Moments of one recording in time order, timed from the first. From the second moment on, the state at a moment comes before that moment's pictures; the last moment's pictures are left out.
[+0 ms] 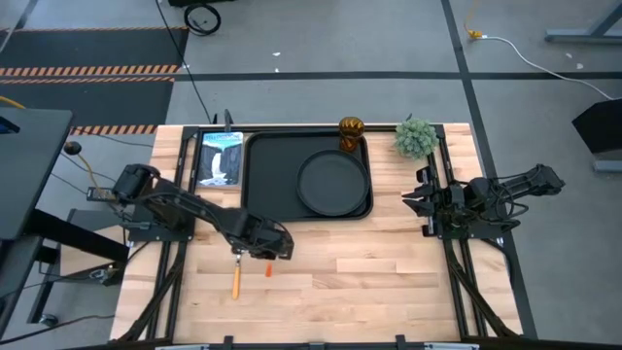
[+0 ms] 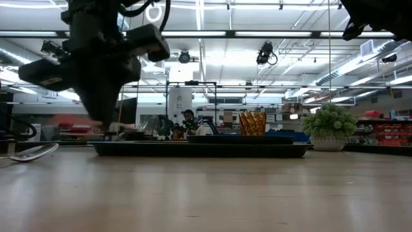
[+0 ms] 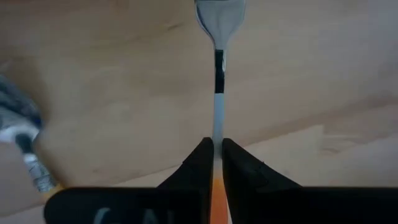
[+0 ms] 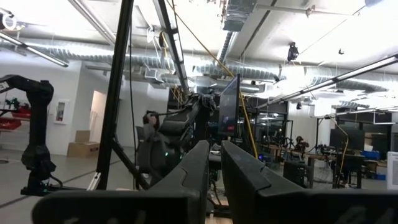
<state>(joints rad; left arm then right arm) -0.30 1.65 1.04 -0.62 0.04 -1.70 0.26 0.20 0.02 0.64 0.19 -0.24</state>
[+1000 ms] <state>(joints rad) 0.15 1.67 1.04 -0.58 -0.10 -1.27 0.26 0.20 0.02 0.65 0.19 -0.26</state>
